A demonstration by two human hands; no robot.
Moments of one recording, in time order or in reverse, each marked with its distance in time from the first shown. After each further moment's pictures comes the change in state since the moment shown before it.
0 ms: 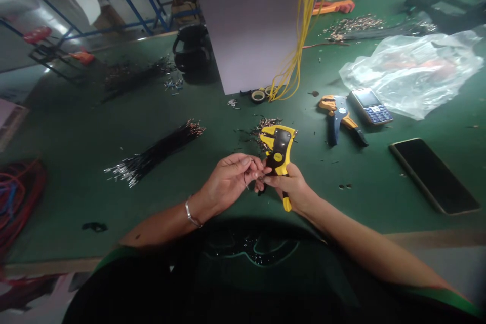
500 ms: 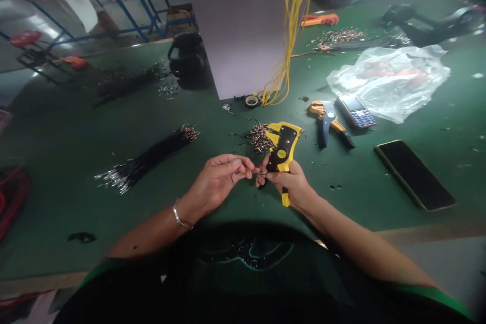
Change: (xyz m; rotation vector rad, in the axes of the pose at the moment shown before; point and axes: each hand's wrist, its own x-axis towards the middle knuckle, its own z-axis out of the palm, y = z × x) left_hand 0.000 0.013 -0.001 0.103 0.043 0.017; right_hand 0.003 -0.015 -0.007 -0.066 0.067 -0.089
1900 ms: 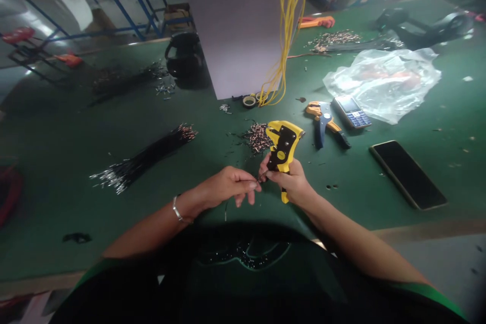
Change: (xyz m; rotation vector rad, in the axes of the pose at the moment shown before) left_hand 0.007 -0.008 -0.011 0.616 -0.287 -0.340; right_hand 0.001 -0.002 -0.013 -0.170 0.001 -0.068
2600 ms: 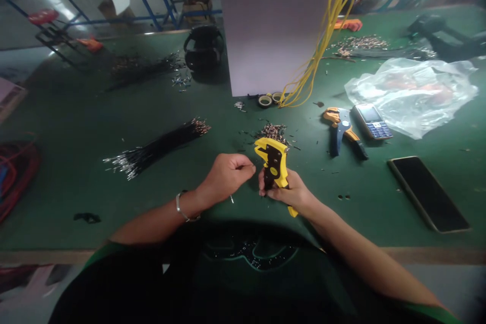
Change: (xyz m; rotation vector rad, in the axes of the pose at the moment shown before) left_hand -0.014 0.011 0.002 0.256 0.613 0.196; right_hand -0.005 0.001 0.010 -0.115 -0.233 0.221
